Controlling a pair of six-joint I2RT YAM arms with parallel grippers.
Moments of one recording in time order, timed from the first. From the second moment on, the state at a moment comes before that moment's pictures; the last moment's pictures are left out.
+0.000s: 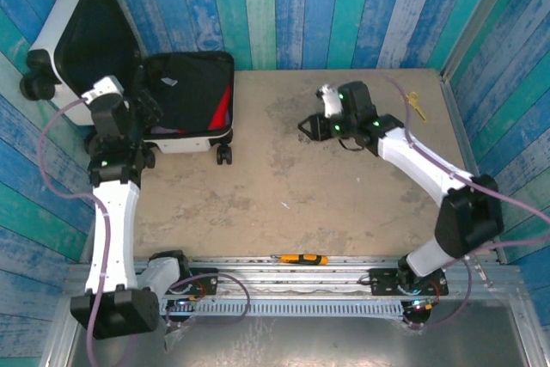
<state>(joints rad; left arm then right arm) 0.15 1.06 1.07 -0.37 -0.04 -0.43 0.50 1.64 1.32 -0.30 -0.39 0.29</state>
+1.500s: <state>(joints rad) -0.06 2.37 2.19 -0.76 -0.25 -0.31 0.52 1.04 0.83 -0.40 -0.19 0.21</state>
